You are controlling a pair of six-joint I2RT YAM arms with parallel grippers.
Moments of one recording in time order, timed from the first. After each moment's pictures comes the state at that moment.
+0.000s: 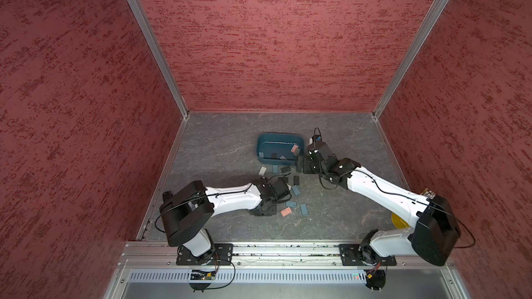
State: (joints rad) left arm -1.01 1.60 0.87 -0.74 -0.14 -1.02; right arm 0.68 1.36 0.97 -0.47 0.22 0.60
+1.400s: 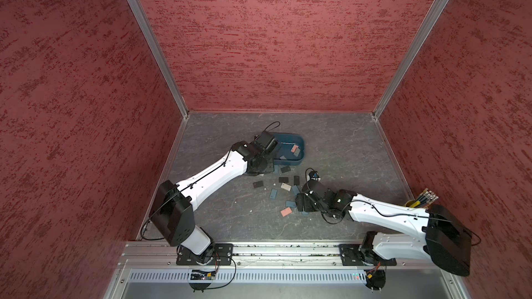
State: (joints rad) left arm -0.66 1.62 1.40 -0.94 -0.11 -0.71; right arm 0.99 1.26 0.63 -0.44 0.19 0.84
